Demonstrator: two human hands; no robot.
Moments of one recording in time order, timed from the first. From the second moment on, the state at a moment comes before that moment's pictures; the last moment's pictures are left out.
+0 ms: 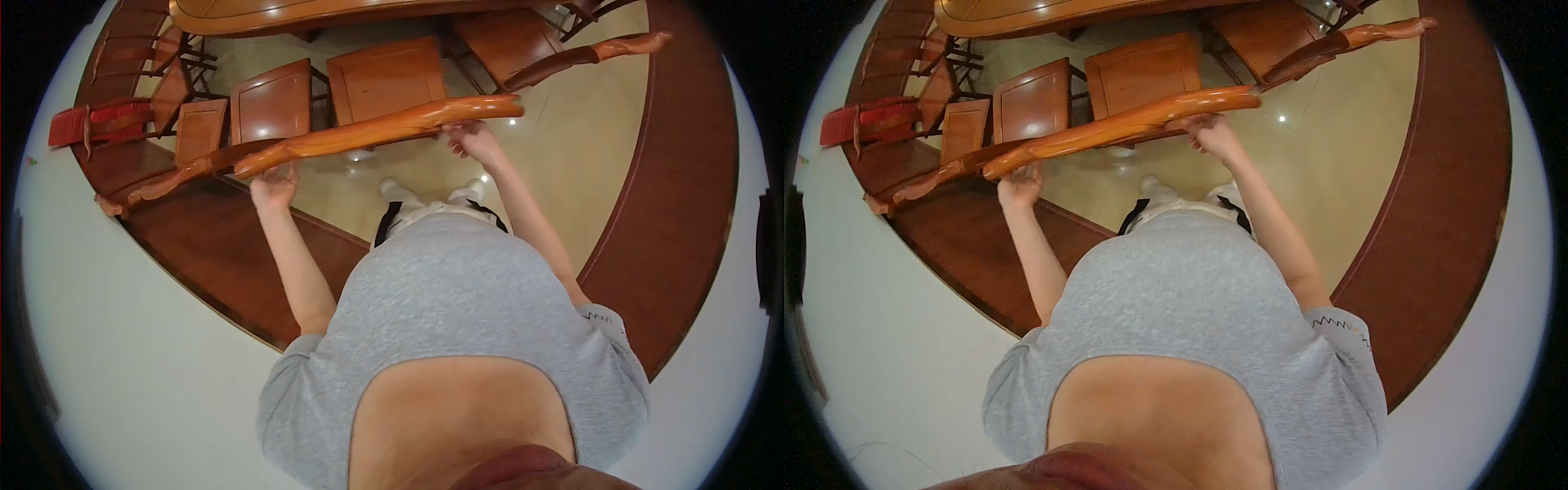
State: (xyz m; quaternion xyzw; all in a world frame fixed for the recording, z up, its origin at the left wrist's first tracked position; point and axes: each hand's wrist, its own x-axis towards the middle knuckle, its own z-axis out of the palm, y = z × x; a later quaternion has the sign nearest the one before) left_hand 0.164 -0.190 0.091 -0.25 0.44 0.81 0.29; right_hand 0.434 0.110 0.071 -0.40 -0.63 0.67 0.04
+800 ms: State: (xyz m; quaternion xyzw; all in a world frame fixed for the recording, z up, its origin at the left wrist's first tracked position) left_hand 0.241 -0.045 0.109 -0.23 0.56 0.79 -0.07; right_hand 0.482 0.205 0.098 -0.21 -0.78 0.58 0.10
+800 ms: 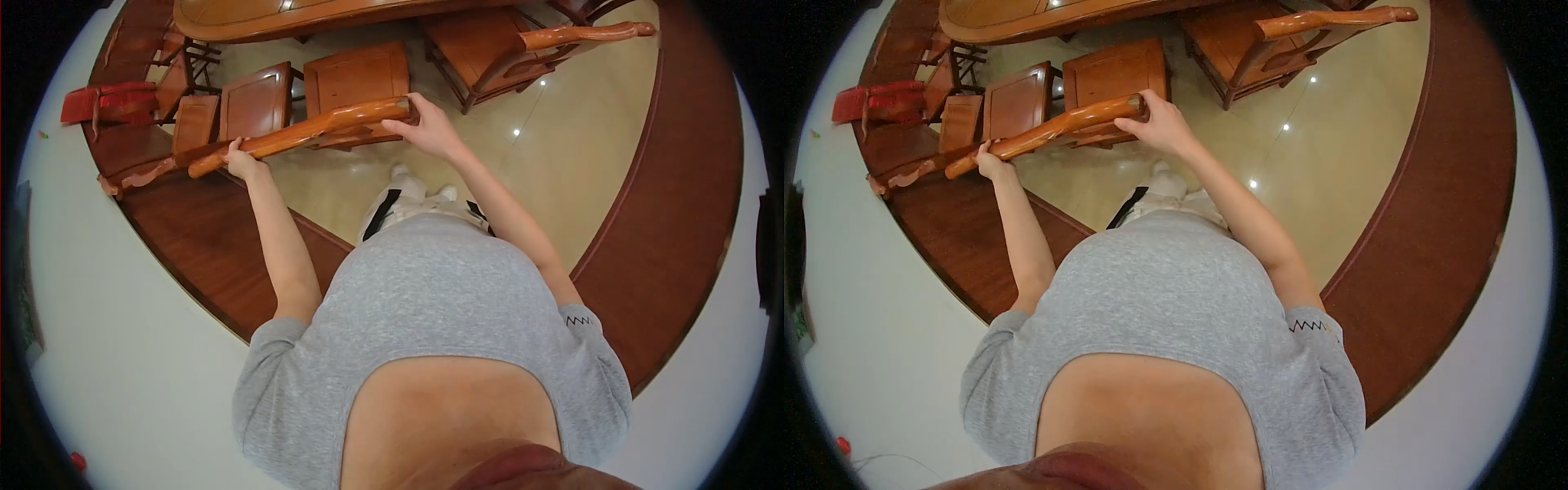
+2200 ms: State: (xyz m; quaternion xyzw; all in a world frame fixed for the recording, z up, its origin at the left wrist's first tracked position) left_hand 0.237 -0.060 0.083 -0.18 0.50 0.84 0.00; right_hand 0.409 0.192 0.138 -0.27 -0.94 0.21 -0.06
